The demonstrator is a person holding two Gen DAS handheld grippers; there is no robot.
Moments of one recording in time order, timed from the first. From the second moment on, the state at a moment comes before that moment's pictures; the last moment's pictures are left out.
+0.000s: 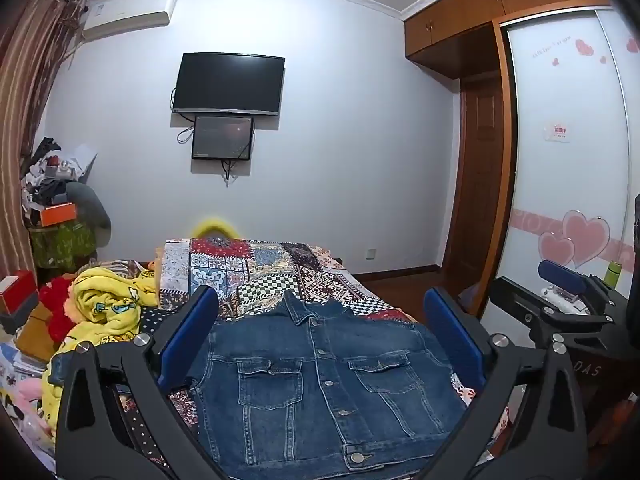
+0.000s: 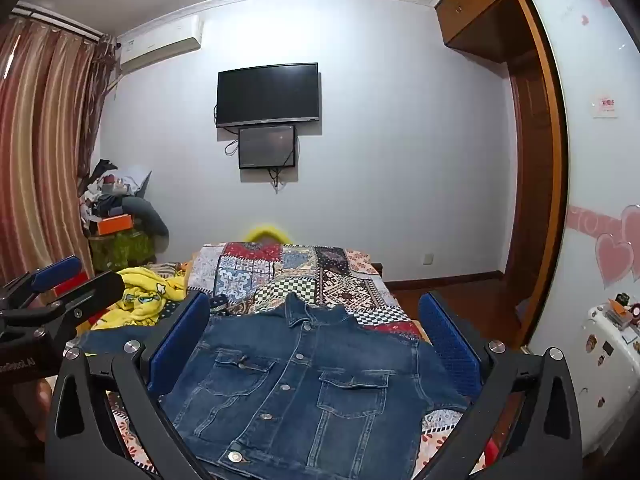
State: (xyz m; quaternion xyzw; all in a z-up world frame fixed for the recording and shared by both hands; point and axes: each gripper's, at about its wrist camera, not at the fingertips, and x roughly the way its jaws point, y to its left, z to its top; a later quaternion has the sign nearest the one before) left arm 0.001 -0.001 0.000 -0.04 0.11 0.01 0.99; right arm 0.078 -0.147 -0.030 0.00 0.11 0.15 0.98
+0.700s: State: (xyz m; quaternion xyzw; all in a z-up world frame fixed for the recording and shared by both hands) left arm 0.004 0.004 -0.005 -0.05 0.11 0.01 0.99; right arm 0.084 -0.149 -0.032 0.01 0.13 0.15 0.98
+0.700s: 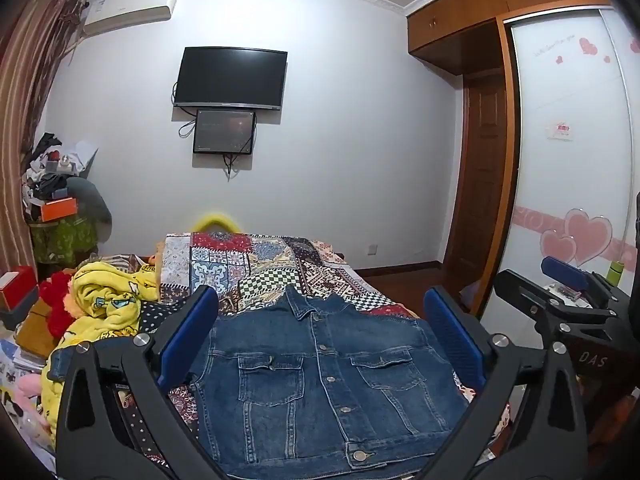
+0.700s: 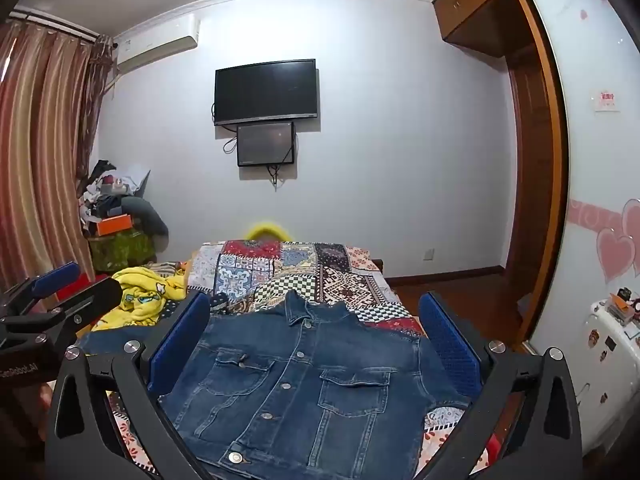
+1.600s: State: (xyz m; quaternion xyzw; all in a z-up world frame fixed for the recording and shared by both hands) left arm 0.010 0.006 -0.007 -0.05 0.12 0.02 0.99; right arm 0.091 -0.151 -0.036 0.02 0.15 0.15 0.98
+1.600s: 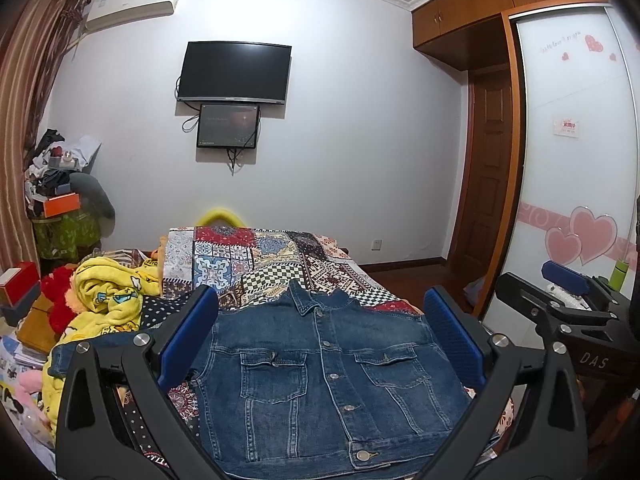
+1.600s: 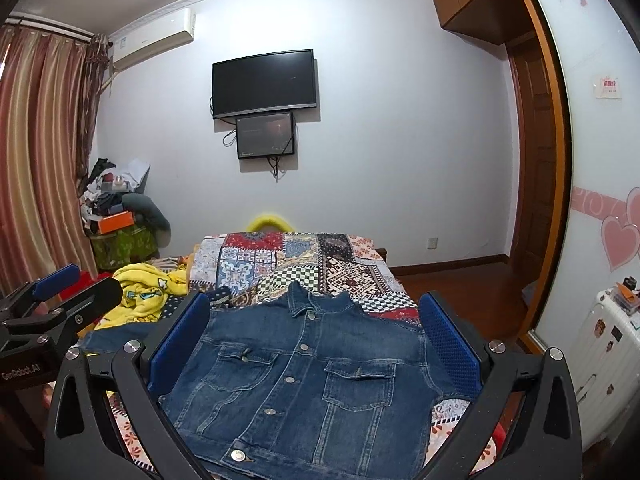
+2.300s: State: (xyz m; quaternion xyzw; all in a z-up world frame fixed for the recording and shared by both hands) left arm 0.011 0.003 -0.008 -0.04 0.12 0.02 0.99; right arm 0.093 -0.152 -0.035 0.02 0.15 0.15 0.98
